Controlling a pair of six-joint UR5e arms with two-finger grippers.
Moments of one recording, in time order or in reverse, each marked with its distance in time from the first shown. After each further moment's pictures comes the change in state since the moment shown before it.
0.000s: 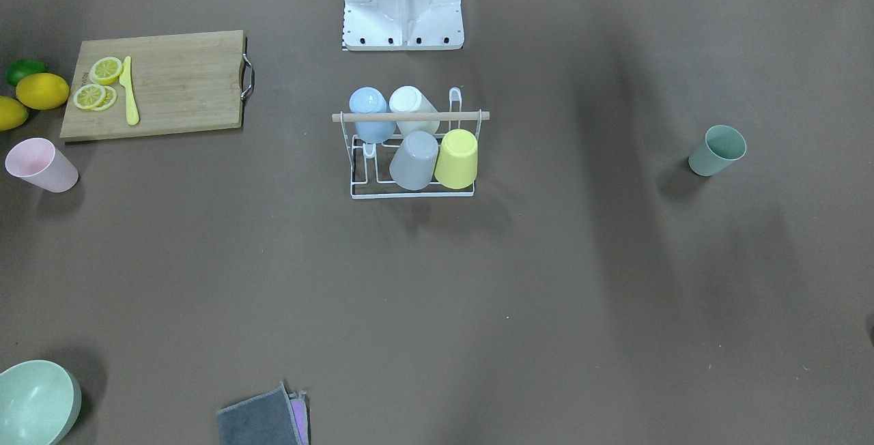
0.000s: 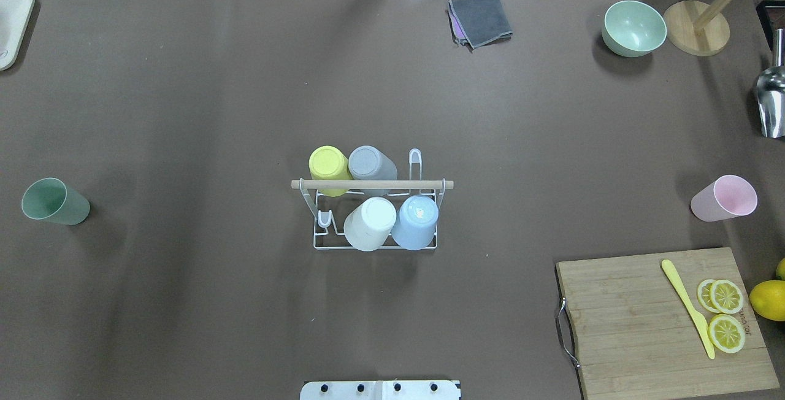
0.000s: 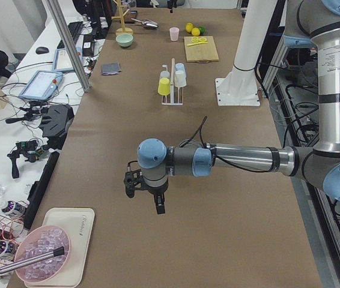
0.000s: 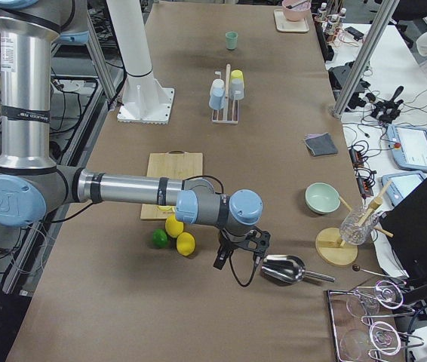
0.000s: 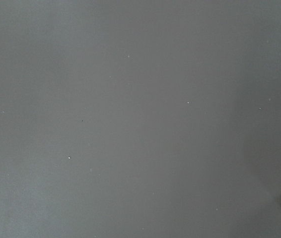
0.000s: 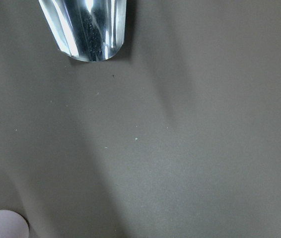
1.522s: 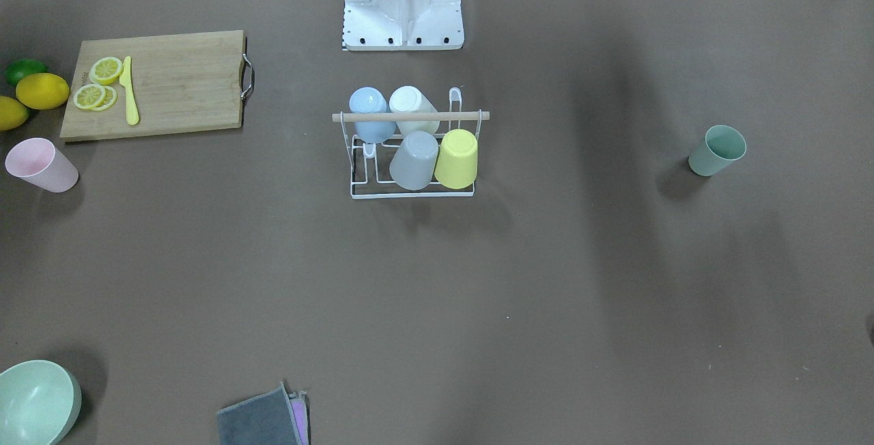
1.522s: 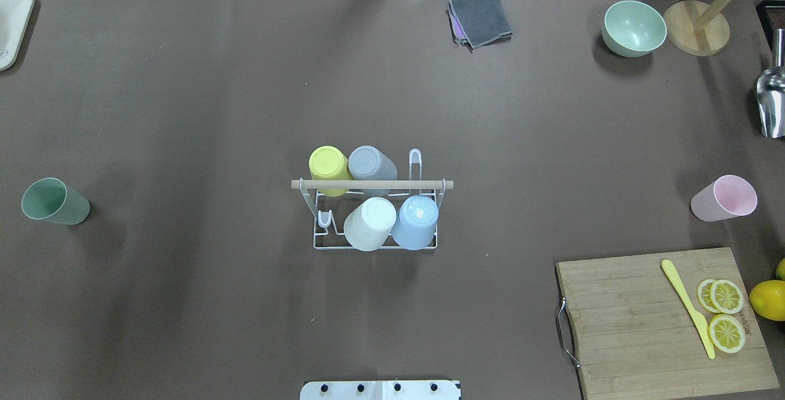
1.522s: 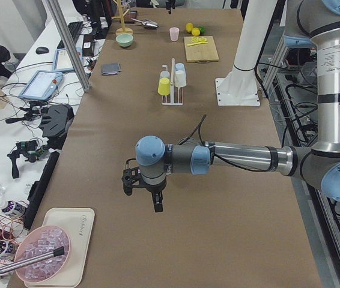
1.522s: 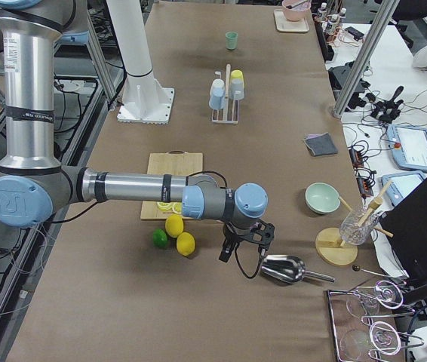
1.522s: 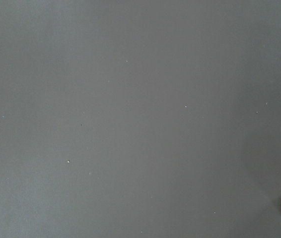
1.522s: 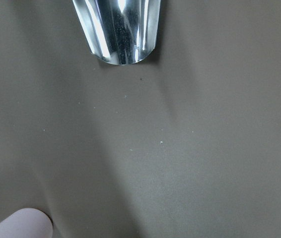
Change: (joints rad) left arm -0.001 -0.013 -0.008 0.005 0.003 -0.001; right arm -0.023 0.023 0.007 0.004 0.019 0.011
